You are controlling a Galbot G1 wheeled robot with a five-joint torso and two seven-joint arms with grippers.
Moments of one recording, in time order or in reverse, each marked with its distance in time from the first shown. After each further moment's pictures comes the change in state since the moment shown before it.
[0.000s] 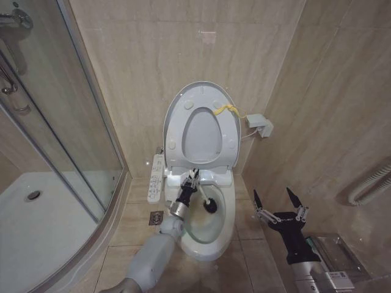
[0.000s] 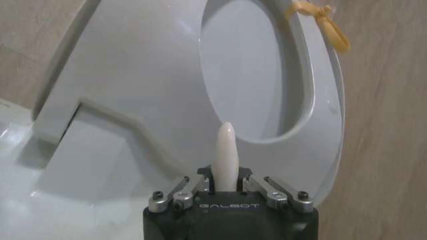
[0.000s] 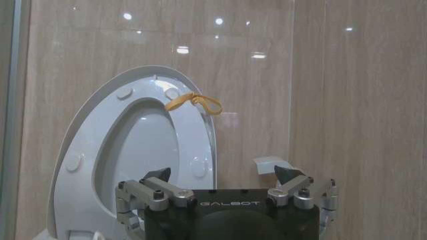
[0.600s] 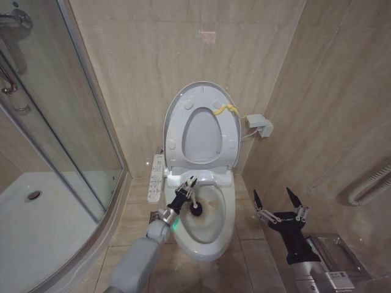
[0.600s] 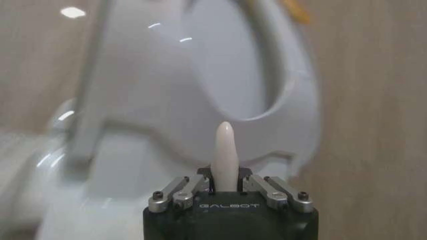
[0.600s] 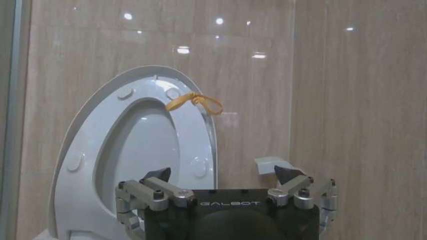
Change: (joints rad) left arm 0.069 0.115 -0.025 -0.091 0.166 -0.007 -0.002; right arm 0.000 0.000 0.000 0.000 0.000 0.000 0.000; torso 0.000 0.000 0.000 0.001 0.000
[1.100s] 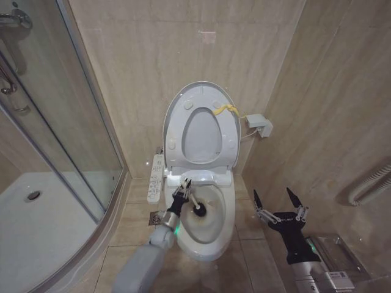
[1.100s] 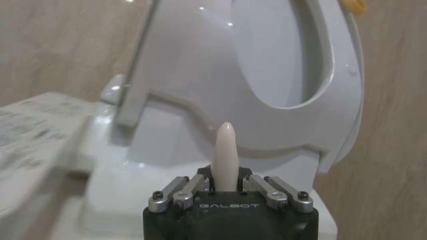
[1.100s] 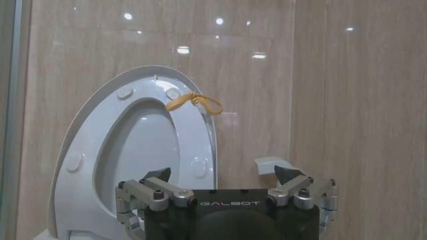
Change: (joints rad) left arm 0.059 0.023 0.028 -0.078 -0.060 0.083 -0.149; right arm 0.000 0.000 0.000 0.000 0.000 0.000 0.000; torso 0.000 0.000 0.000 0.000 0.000
